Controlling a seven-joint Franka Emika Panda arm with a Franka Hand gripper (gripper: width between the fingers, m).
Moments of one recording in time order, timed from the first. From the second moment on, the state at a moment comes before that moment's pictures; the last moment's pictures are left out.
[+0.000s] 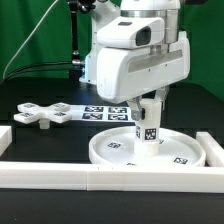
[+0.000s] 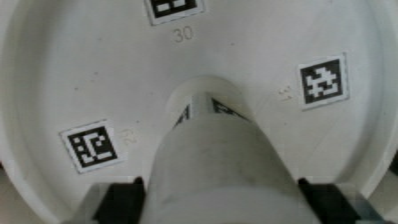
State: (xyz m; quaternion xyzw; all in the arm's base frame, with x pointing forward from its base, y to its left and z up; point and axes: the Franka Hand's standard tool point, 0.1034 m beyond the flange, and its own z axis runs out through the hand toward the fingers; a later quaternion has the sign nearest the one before) arm 0.566 0.036 0.074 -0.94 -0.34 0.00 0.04
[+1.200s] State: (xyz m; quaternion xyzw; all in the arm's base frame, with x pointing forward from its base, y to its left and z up) arm 0.564 0.037 0.074 -0.99 0.12 0.02 0.04
